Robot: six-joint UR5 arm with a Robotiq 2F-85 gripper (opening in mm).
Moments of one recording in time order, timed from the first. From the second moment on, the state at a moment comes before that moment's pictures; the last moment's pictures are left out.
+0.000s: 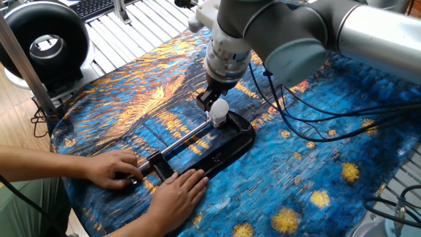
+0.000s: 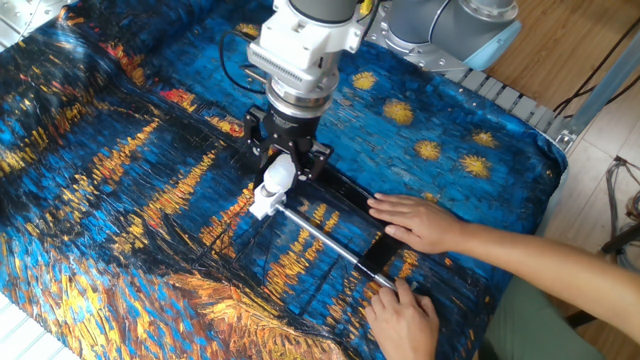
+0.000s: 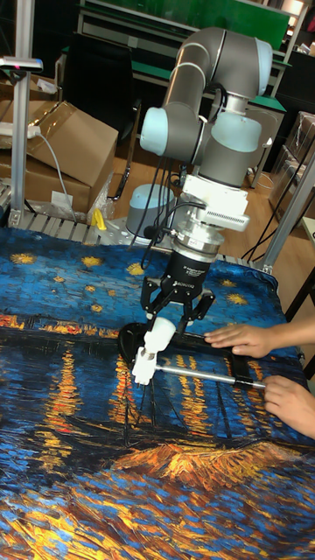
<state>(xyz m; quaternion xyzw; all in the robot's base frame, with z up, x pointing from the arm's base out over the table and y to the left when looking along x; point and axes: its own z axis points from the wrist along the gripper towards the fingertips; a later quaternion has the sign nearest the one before) 0.509 0.050 0.098 -0.07 0.99 -0.04 0.13</state>
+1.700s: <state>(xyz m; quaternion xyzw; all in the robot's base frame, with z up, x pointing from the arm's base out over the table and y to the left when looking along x) 0.516 0.037 0.091 -0.09 0.98 -0.09 0.16</state>
